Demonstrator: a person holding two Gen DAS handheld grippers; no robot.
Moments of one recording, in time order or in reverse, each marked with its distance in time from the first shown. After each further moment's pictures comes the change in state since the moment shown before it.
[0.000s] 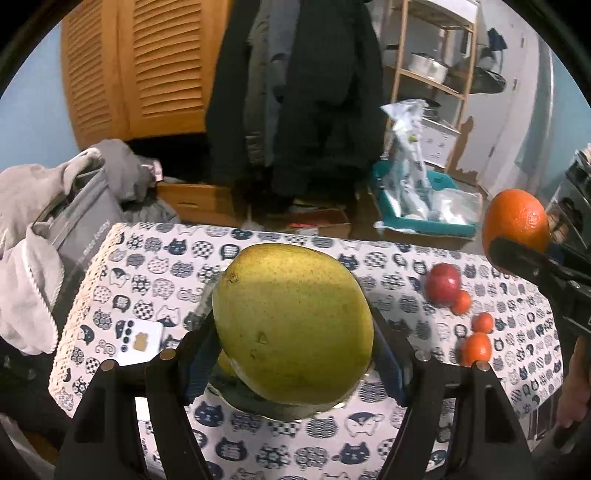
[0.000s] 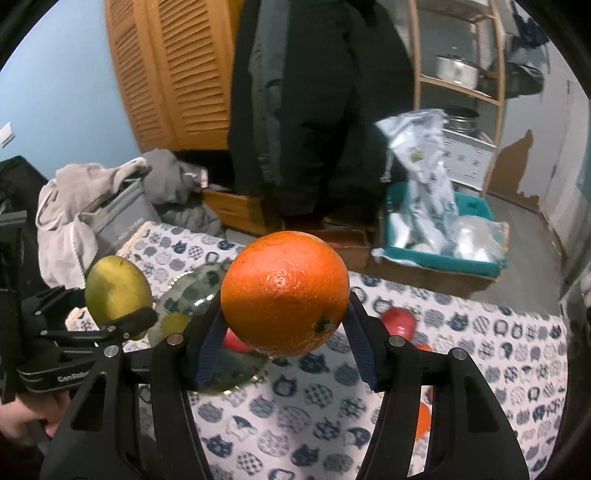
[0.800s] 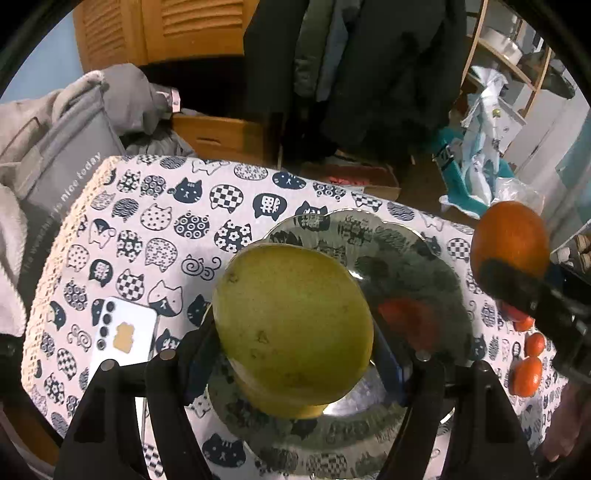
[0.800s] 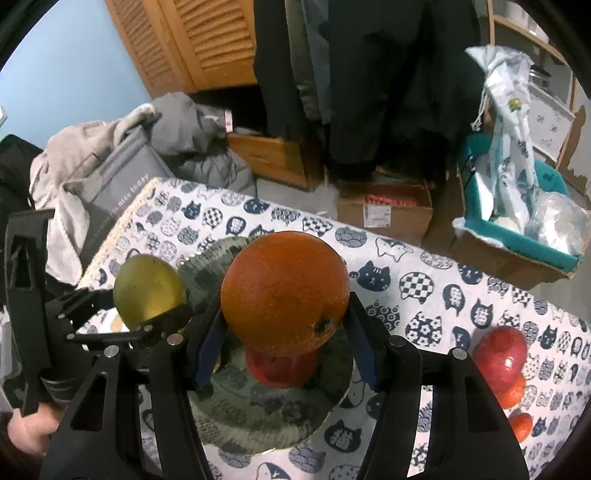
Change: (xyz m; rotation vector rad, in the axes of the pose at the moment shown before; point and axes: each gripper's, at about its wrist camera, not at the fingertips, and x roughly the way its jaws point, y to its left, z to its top) left arm 0.131 0.058 0.005 -0.124 0.216 0.046; right arm 0.157 0.031 0.011 -0.001 0.231 0.136
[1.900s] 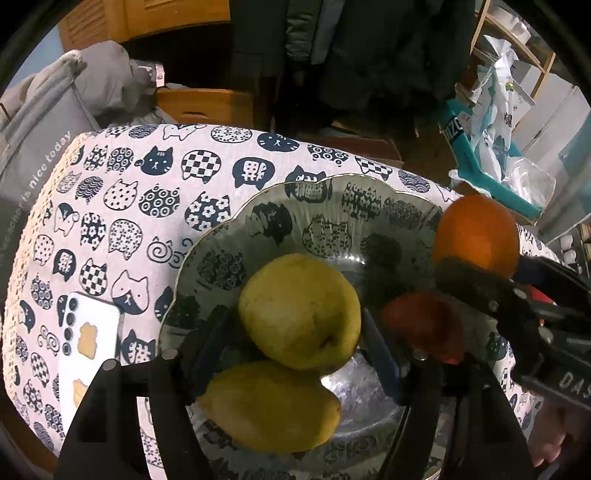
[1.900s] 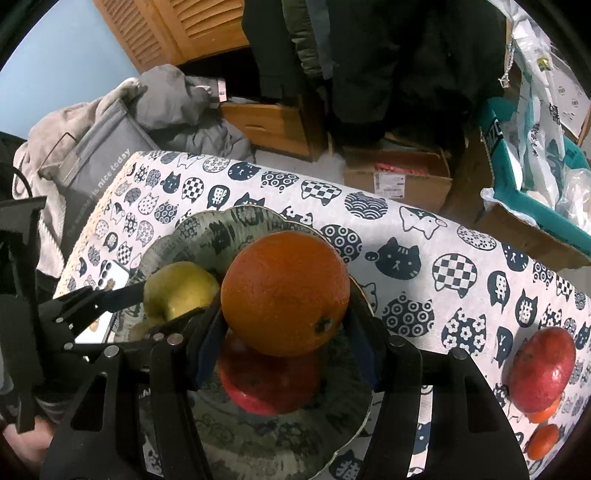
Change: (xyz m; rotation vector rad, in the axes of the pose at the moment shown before) left arm 0.044 -0.002 -0.003 0.012 0.084 -0.015; right arm 0.066 -0.013 -0.004 0.026 0.096 0.028
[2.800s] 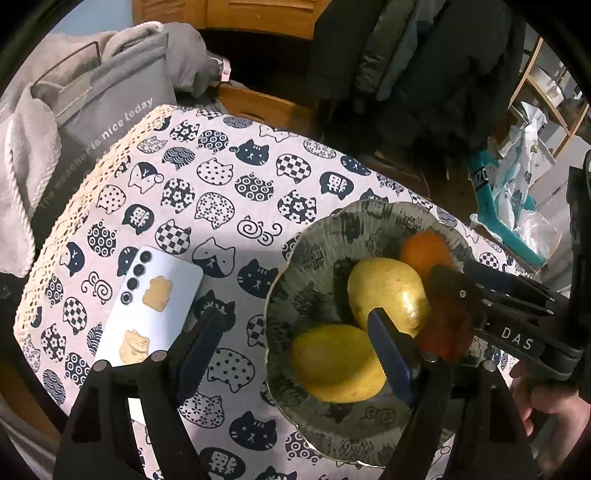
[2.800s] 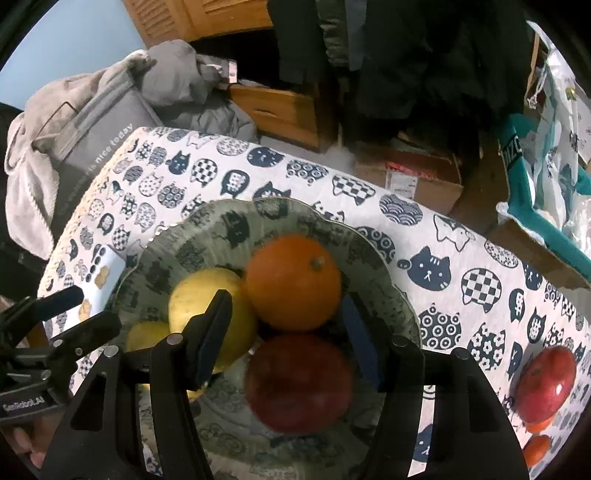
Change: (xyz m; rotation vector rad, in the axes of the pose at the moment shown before) left arm -0.047 0.060 -0.027 -0.195 -0.069 0.027; right arm 0.021 0.033 0.006 -0.079 0.046 -0.044
